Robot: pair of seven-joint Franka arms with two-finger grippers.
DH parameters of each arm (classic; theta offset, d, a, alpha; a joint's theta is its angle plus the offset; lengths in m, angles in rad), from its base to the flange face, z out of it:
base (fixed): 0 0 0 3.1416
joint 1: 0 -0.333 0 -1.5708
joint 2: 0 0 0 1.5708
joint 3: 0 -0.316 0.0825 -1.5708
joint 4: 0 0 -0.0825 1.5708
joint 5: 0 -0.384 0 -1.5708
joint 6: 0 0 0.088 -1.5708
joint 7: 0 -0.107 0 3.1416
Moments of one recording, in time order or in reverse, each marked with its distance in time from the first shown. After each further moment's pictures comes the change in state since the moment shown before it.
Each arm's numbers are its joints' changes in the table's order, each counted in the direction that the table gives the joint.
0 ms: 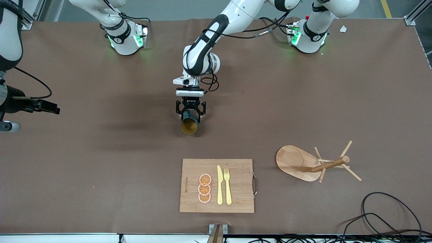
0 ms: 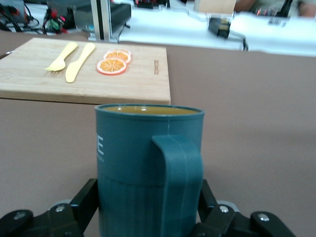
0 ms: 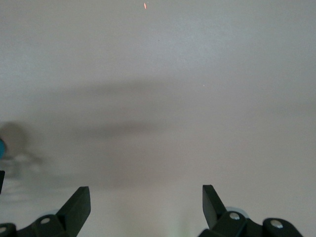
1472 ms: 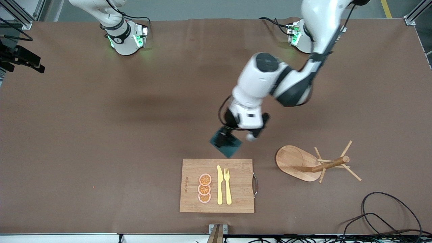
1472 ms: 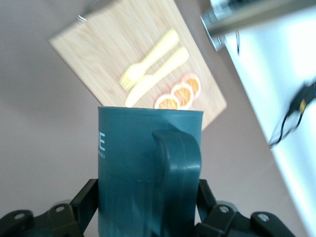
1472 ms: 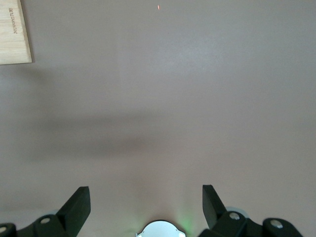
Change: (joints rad) left arm -0.858 0.396 0.604 -0.095 1.026 0.123 -0.618; right arm -0.030 0.276 -0.010 0.008 -0.001 -0.201 -0.039
